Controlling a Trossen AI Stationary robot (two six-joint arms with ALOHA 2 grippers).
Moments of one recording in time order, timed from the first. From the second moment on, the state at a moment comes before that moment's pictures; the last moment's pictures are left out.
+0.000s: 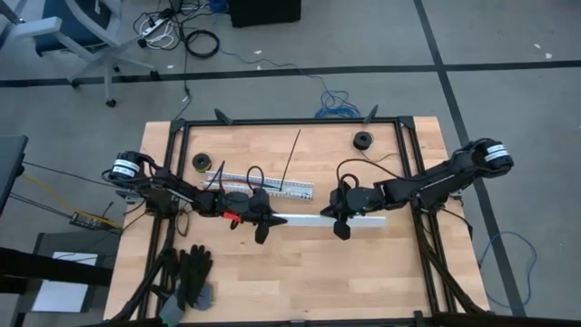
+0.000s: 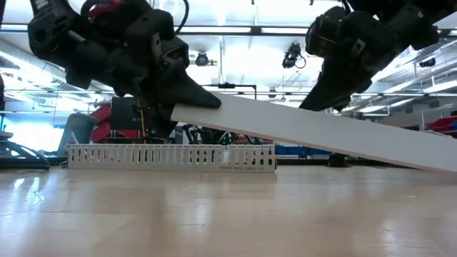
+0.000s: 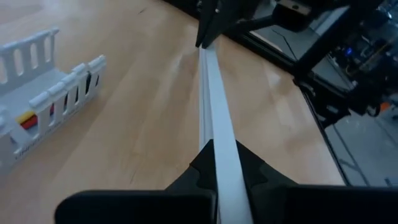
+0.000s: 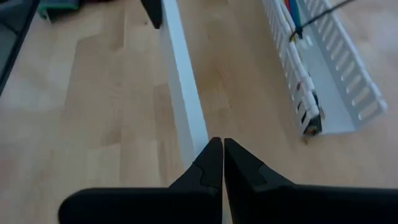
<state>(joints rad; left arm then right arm) -0.15 1.64 0.52 0.80 -0.05 -0.56 0.21 1.34 0.60 0.13 0.18 0.37</state>
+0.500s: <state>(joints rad) -0.12 1.64 0.52 0.82 -0.02 -0.77 0.20 1.36 0.60 0.19 0.16 0.26</state>
